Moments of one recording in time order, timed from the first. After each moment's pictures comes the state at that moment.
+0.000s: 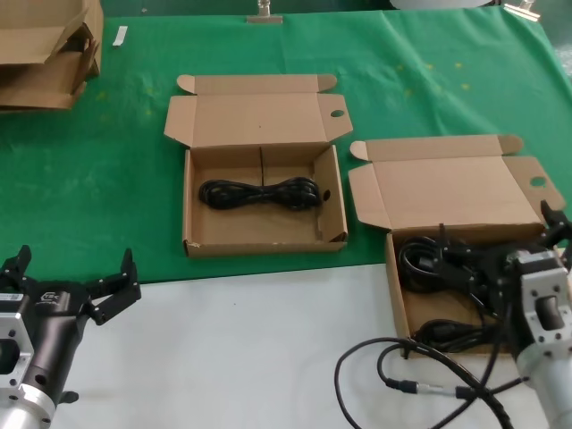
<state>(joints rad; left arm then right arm) 0.00 -0.30 1.60 -1.60 -1.80 0.00 0.00 0.16 0.22 -1.71 1.56 2.06 0.23 -0.63</state>
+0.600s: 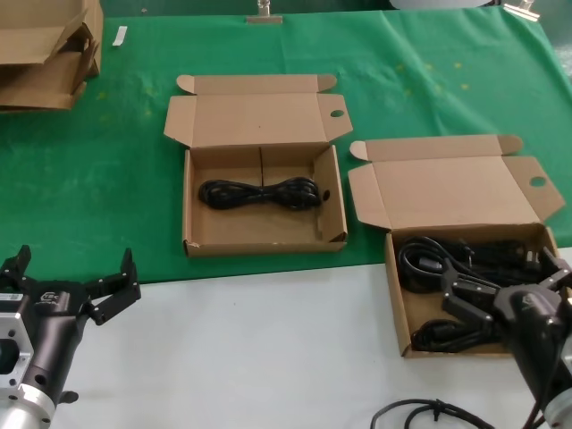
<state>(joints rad) 0.00 -0.30 1.60 -1.60 -1.80 0.00 0.00 0.03 0.29 -1.62 1.59 1.84 0.04 -0.11</state>
